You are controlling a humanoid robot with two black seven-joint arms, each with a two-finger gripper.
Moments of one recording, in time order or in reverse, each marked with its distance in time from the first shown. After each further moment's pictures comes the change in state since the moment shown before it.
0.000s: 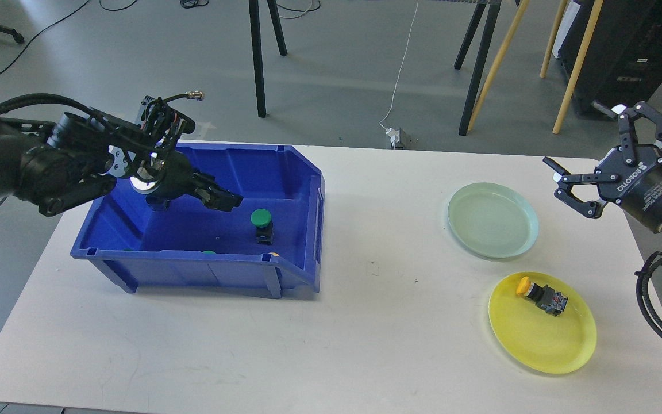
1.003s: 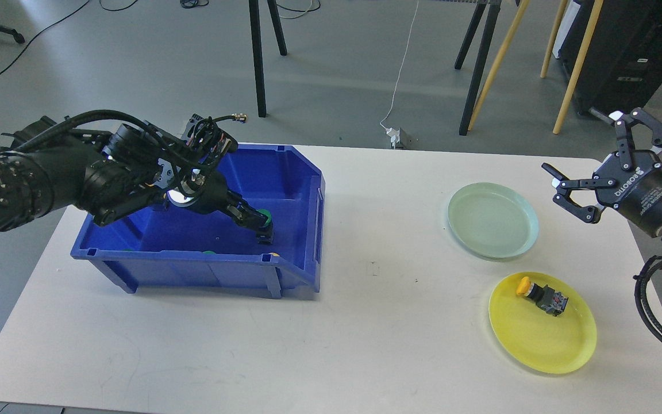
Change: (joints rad) left arm 0.074 -0.159 0.034 0.127 -0.008 -0.053 0.000; right arm -0.002 0.001 -0.015 -0.011 -0.002 0.001 -0.001
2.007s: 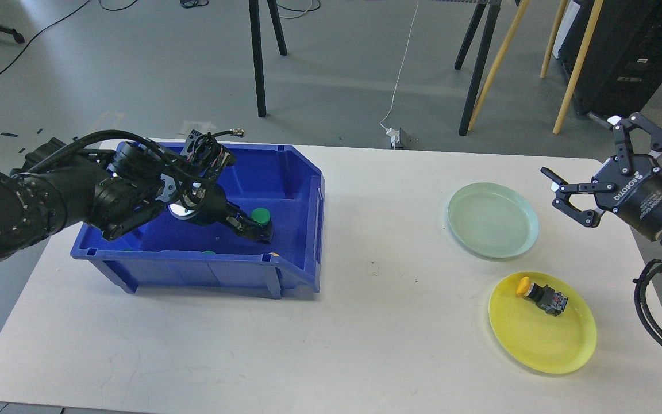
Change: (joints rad) left arm 0.078 -0.019 -0.015 0.084 -0.009 -0.001 0.000; right arm -0.009 0.000 -0.005 -0.008 -0.001 0.020 0.000
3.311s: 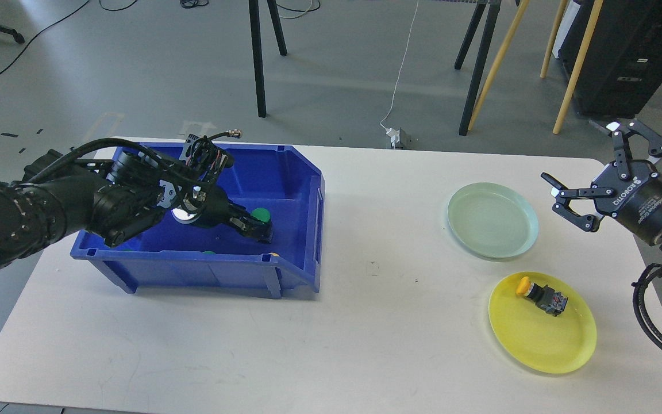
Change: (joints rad) left arm 0.050 0.005 -0.062 0.027 -0.008 0.038 0.000; right arm -0.003 0.009 -0.008 -0.021 -0.002 0.001 -0.002
